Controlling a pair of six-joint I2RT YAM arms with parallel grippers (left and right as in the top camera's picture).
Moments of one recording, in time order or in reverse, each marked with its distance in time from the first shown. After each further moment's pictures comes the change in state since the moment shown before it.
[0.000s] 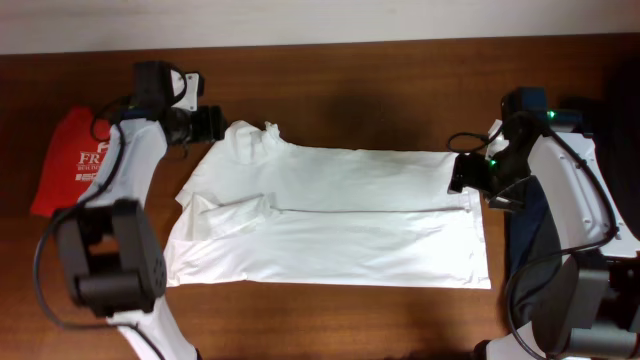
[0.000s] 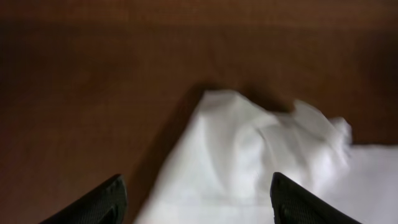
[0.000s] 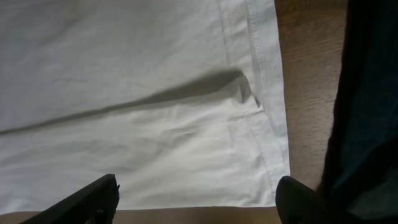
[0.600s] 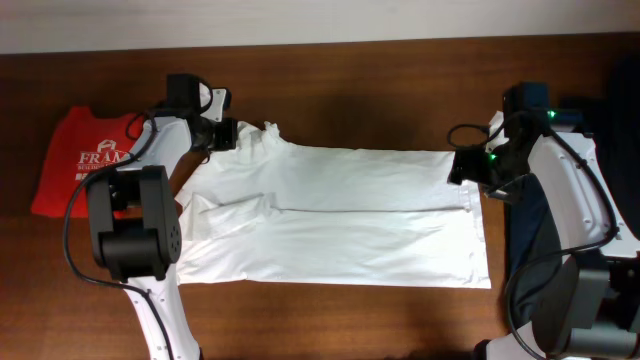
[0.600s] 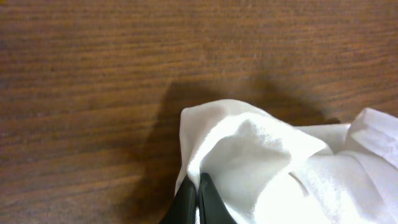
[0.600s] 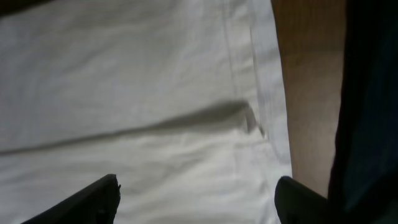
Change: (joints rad) left arm -0.047 0.226 0.050 0.067 0.058 0.029; right arm 0.000 0.000 0.000 0.089 -0.007 0.000
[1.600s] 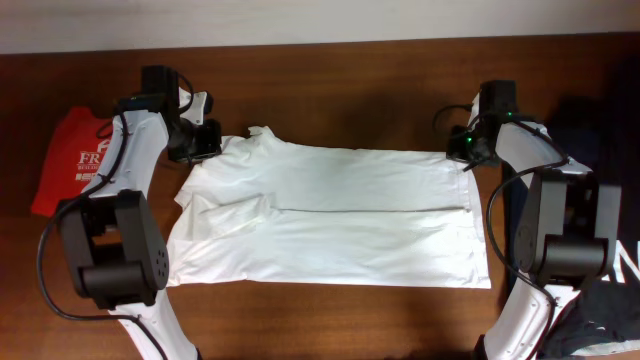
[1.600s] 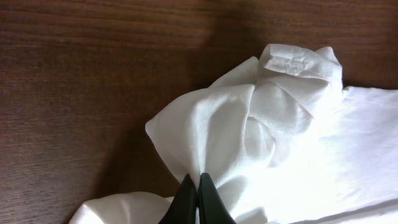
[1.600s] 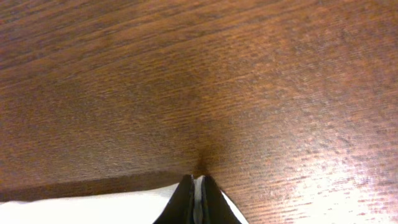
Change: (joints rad) left arm 0.042 -0.177 0.024 -0.369 -0.002 -0.053; right arm 0.000 0.367 0.000 0.603 0.100 -0.049
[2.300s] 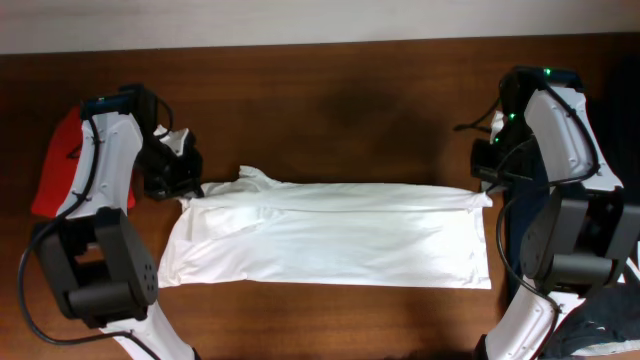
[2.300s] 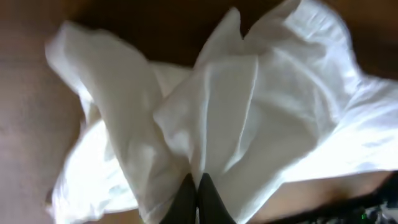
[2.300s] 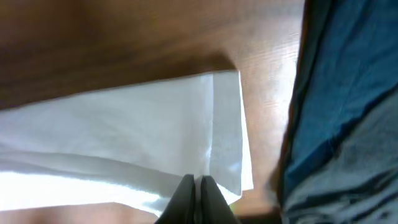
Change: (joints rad) left arm 0.076 -0.090 0.010 -0.521 -0.019 0.000; right arm -0.034 -0.042 0.345 -0.982 0.009 -0.007
